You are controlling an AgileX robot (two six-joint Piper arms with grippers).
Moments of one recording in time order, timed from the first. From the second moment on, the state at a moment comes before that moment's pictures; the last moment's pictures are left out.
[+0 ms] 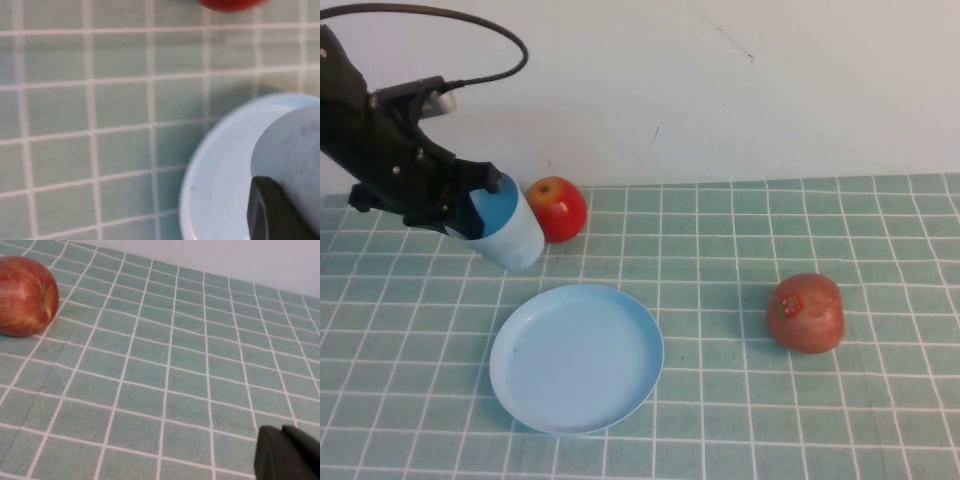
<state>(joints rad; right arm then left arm) -0.01 -0.01 0.03 -0.11 0.43 -0.12 -0.05 1.86 -1.59 -0.31 1.10 0.09</state>
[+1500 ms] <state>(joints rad) -0.01 -0.01 0.03 -0.11 0.43 -0.12 -0.29 1.50 -1.63 -0.22 1.13 0.07</state>
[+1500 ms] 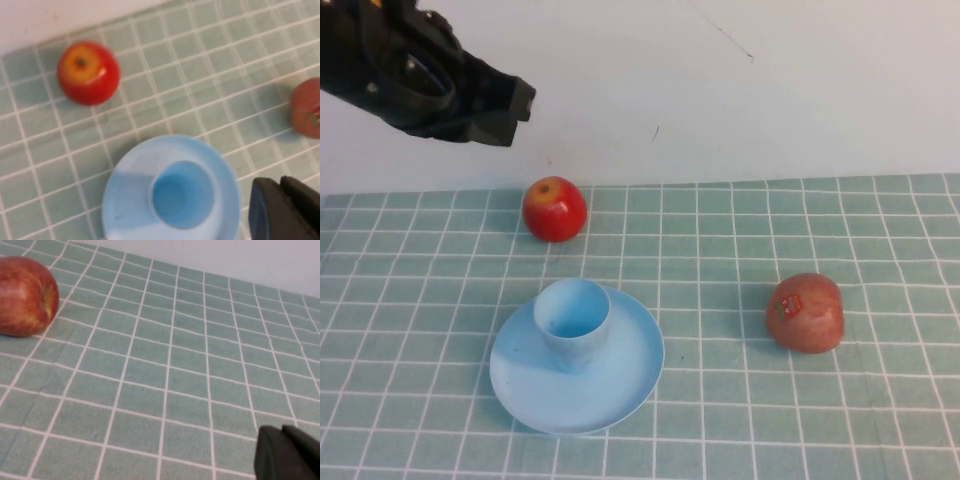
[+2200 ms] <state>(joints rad) -0.01 -0.01 0.03 -0.11 0.43 -0.12 -0.30 1.05 -1.31 -0.34 1.22 0.08</state>
